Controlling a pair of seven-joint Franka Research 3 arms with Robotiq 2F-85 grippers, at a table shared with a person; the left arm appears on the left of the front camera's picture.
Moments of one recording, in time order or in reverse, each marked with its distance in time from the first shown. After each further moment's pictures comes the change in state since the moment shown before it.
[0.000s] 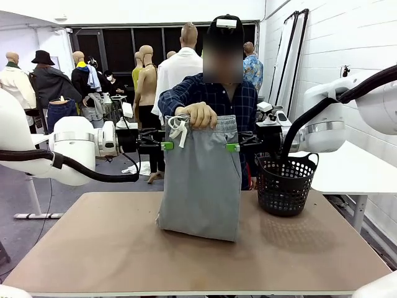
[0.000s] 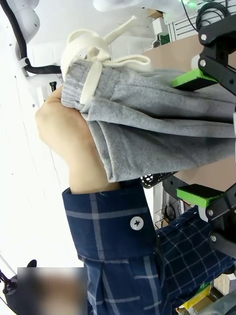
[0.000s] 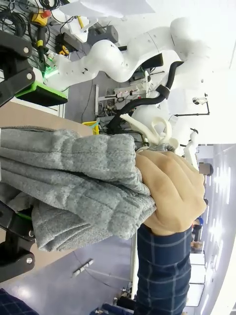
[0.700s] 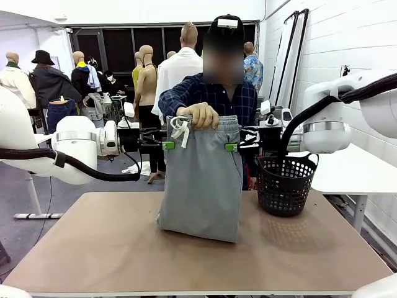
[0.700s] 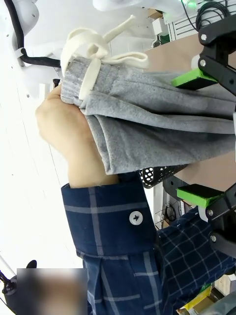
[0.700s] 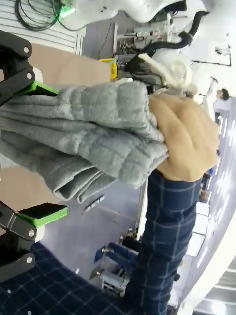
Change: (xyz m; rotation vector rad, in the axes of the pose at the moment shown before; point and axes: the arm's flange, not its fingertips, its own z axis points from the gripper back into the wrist) left arm -0.001 0.004 -0.003 -0.005 0.000 0.000; right arm 0.001 -0.003 0.010 -0.307 0.086 0.187
